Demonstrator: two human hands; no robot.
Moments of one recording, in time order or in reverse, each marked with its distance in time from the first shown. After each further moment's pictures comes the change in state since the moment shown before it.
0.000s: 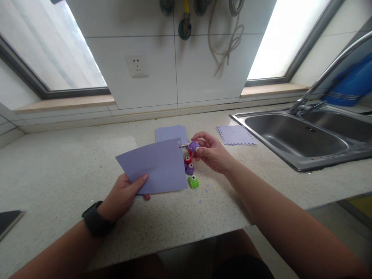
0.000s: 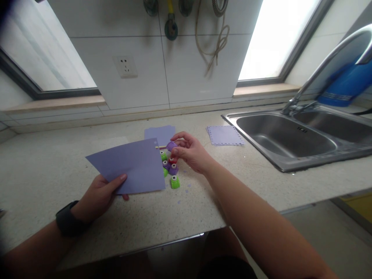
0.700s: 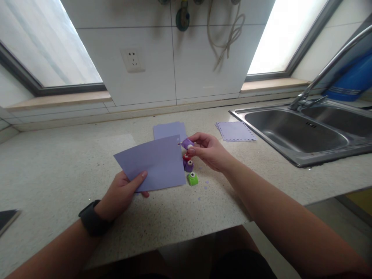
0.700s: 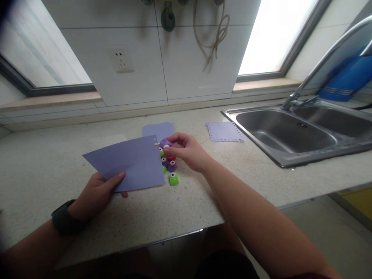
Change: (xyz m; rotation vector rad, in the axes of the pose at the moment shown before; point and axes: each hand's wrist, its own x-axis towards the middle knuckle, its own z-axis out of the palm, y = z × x) left_hand -0.002 0.006 0.002 0.115 0.024 0.001; right_hand -0.003 0.005 0.009 -0.020 0.046 0.039
